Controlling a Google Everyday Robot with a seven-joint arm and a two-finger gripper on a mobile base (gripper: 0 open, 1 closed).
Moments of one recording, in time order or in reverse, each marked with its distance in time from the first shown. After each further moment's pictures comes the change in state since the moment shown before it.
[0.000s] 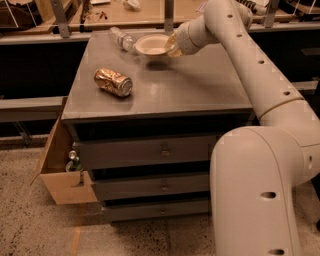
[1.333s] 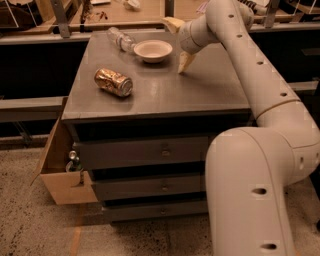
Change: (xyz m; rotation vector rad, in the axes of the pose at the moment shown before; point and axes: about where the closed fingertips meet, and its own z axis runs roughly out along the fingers) arm 0.010 0.004 -0.001 -0.003 -0.002 0.093
